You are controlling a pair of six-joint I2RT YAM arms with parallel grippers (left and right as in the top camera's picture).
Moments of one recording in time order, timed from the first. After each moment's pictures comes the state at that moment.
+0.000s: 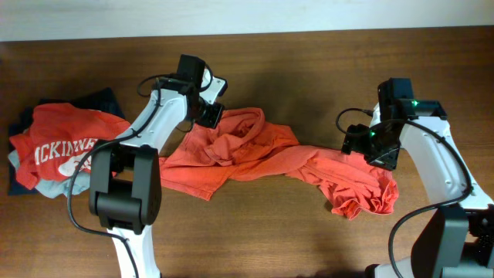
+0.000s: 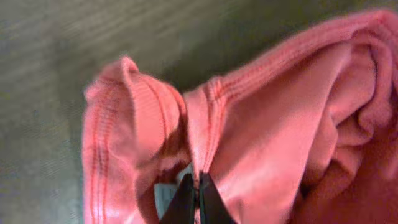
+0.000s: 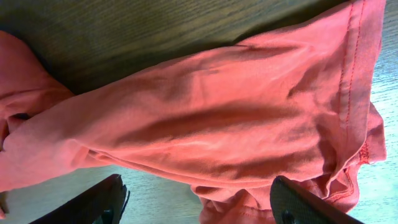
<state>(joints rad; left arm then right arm) -0.23 2.12 1.61 -0.78 0.22 0.18 -0.08 1.64 1.25 -1.10 -0.15 0.32</state>
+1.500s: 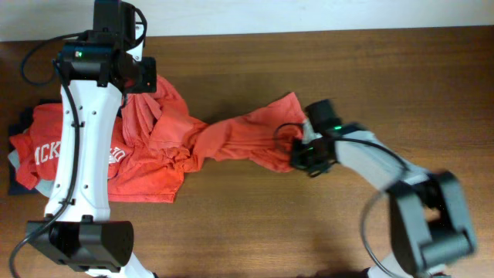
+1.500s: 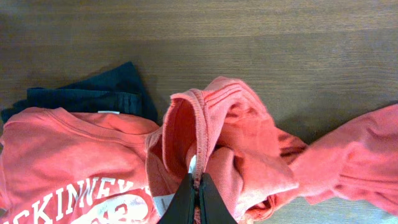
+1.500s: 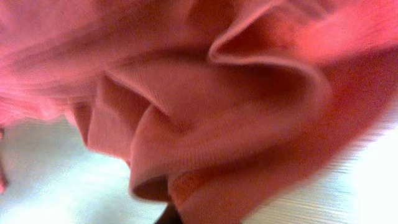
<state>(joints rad) -0.08 1.83 2.05 -1.28 -0.17 -0.02 0.24 1.73 1.05 -0.67 -0.30 0.48</state>
